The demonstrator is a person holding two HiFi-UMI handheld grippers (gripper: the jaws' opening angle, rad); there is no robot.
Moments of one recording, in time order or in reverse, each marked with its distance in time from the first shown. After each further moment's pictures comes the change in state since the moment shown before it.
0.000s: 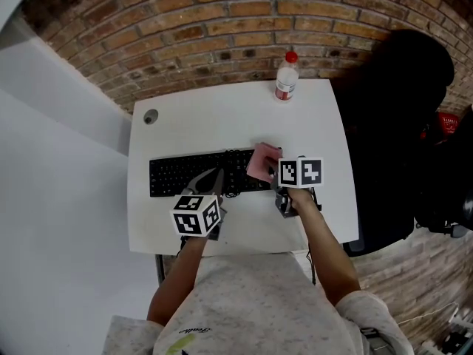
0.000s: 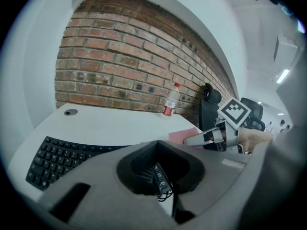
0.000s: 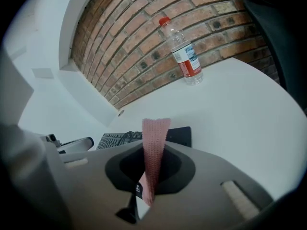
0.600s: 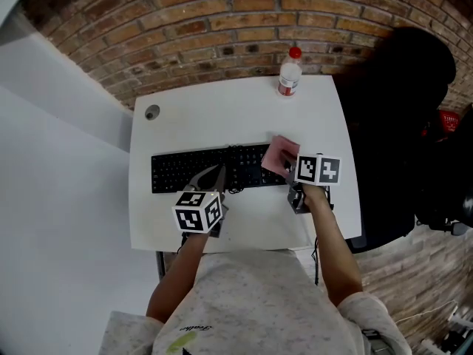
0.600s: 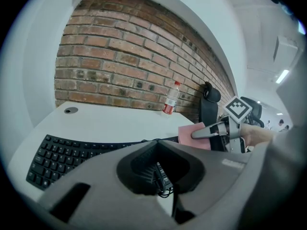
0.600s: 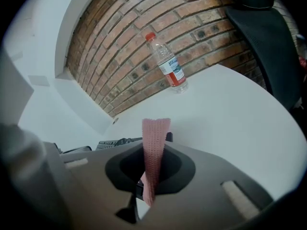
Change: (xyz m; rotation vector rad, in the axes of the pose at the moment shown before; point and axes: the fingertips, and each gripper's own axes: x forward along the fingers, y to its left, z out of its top) left arm -0.001 0.006 -0.007 -0.002 0.018 -0.006; right arm -0.025 -0.025 0.012 0.055 -0.081 -0.048
